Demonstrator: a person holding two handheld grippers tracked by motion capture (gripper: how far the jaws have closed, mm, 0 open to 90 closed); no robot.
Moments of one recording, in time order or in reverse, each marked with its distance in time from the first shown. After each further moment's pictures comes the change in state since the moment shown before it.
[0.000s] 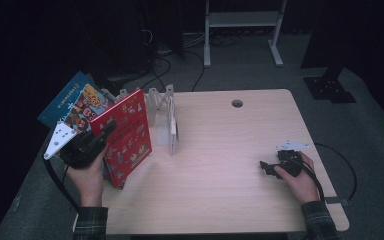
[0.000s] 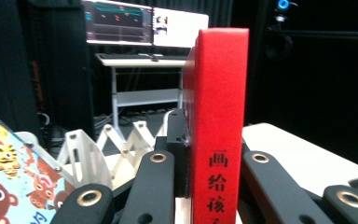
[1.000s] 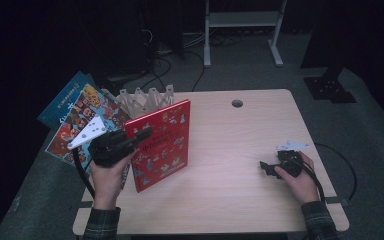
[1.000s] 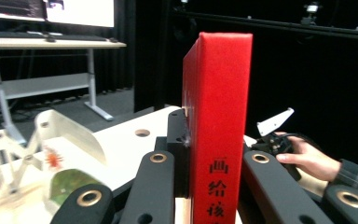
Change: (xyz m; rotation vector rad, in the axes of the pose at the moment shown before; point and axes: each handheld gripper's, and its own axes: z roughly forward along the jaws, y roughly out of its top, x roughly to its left) left arm -0.046 0.014 0.024 0.088 -0.390 -0.018; right arm 0.000 0.000 -0.001 0.003 0.006 -0.009
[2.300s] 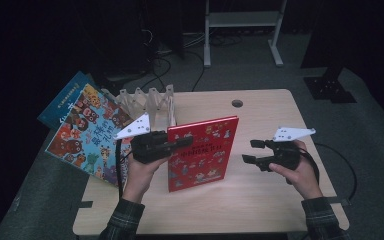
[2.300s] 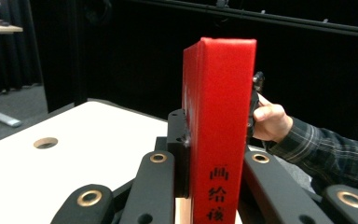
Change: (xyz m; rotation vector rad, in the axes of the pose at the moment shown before) left arm -0.024 -0.015 0.084 0.062 -0.357 0.011; right arm 0.054 0.074 -0.073 -0.245 0.454 -0.180
